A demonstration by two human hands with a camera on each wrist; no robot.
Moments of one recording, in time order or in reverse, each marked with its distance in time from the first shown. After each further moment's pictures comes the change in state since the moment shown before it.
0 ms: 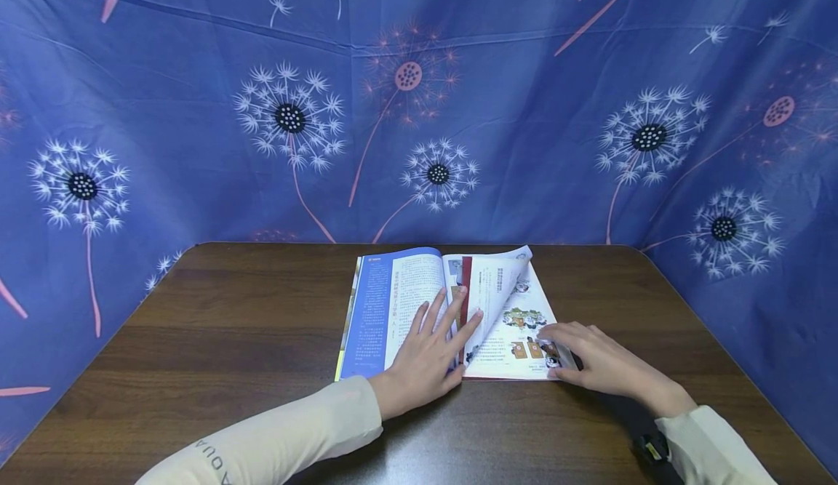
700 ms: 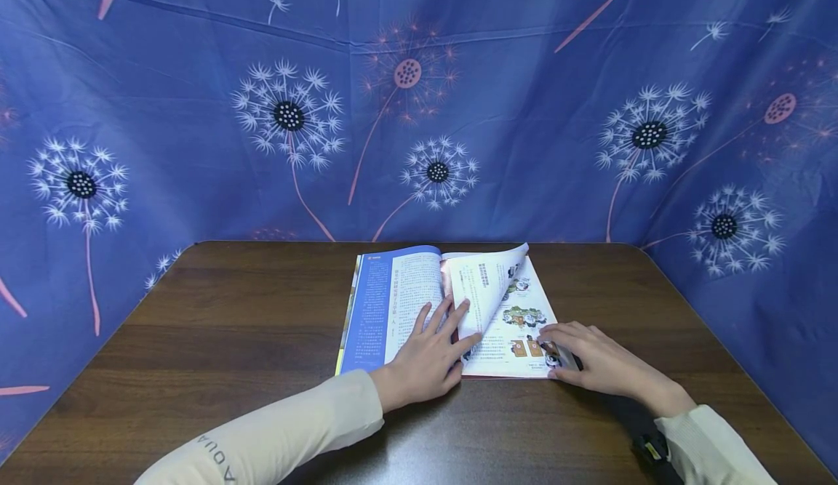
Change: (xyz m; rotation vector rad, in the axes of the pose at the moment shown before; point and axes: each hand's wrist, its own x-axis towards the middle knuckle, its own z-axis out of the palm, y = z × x) left_hand 0.002 -0.003 -0.001 -0.066 -0.098 0.085; right_hand -0.001 0.000 0.001 -0.001 -0.052 0.021
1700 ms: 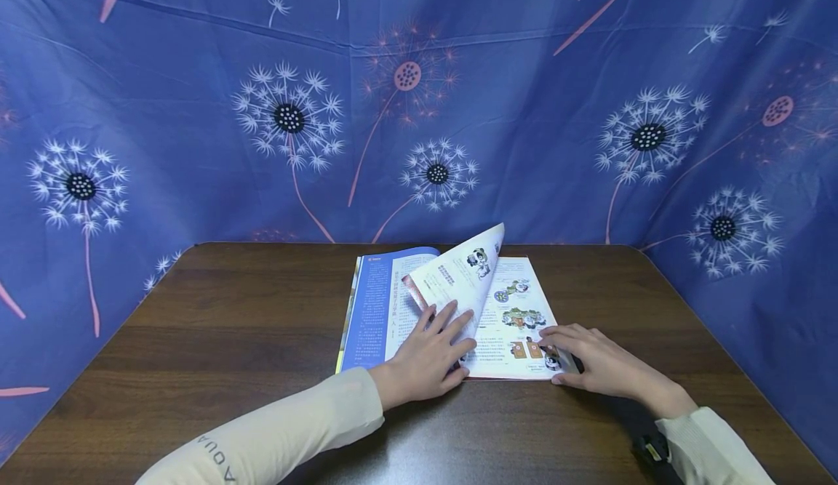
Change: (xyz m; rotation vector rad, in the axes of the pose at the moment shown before) left_hand 0.003 -0.003 -0.005 0.047 -0.080 0.057; right_hand -0.001 -0.001 -0.002 0.007 -0.026 0.009
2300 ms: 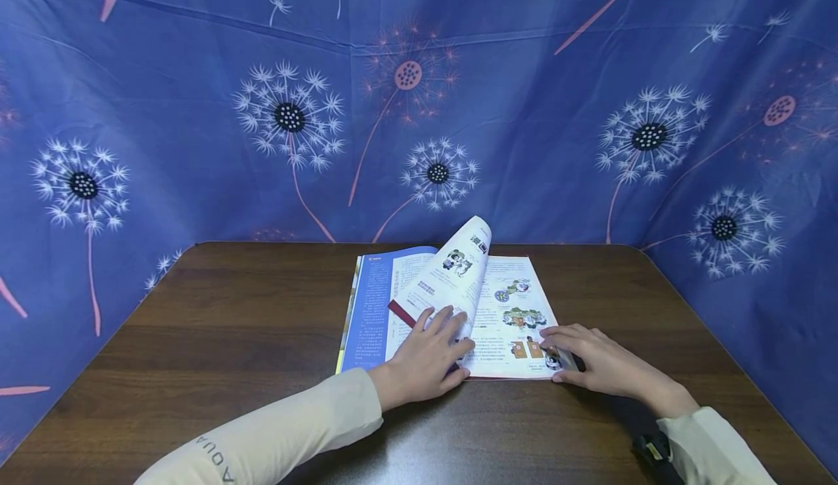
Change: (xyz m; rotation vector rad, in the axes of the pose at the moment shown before) left_hand -0.003 0.000 0.004 0.014 0.048 -0.007; right_hand -0.001 0.001 -0.003 0.013 -0.017 -0.011
